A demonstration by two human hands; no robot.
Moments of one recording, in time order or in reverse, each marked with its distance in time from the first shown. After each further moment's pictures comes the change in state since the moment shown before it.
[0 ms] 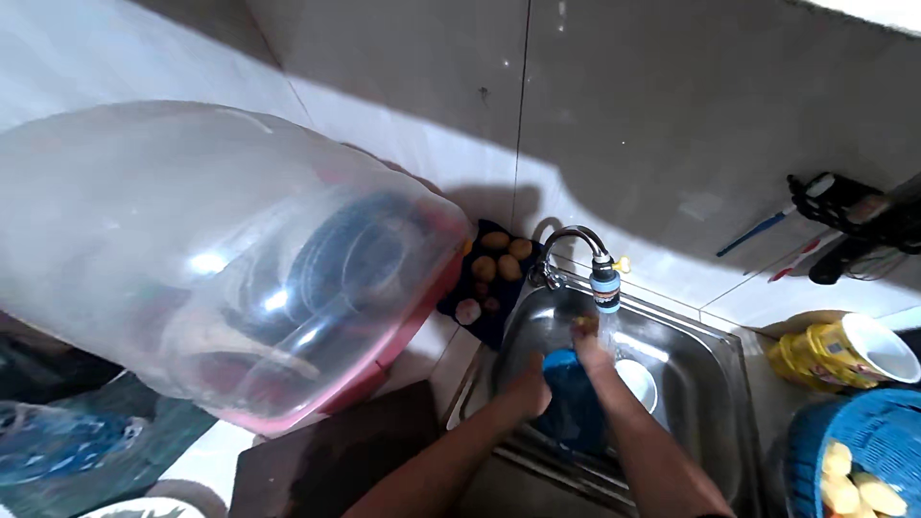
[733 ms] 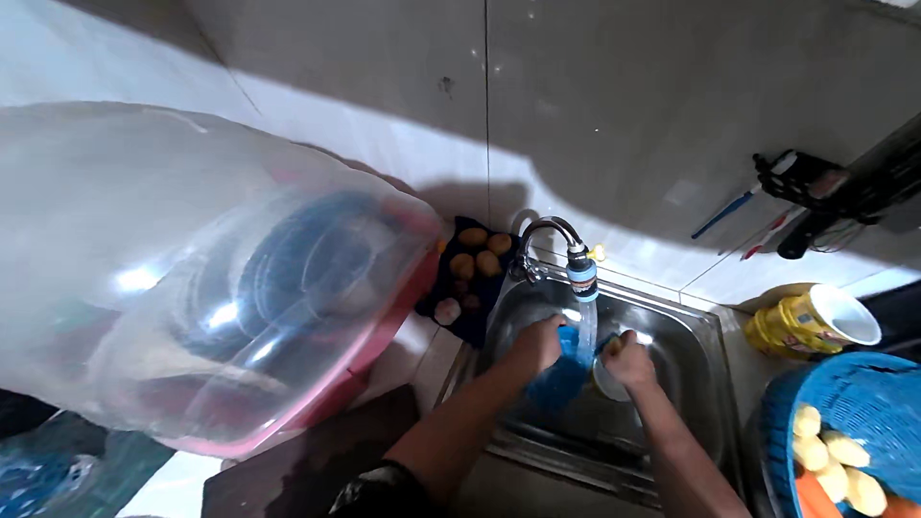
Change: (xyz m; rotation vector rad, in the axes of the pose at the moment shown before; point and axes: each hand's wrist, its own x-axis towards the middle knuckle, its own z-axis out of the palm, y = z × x) left_hand 0.101 0.053 0.017 0.282 0.107 0.234; right_hand -0.029 0.129 -0.081 -0.329 0.028 0.225
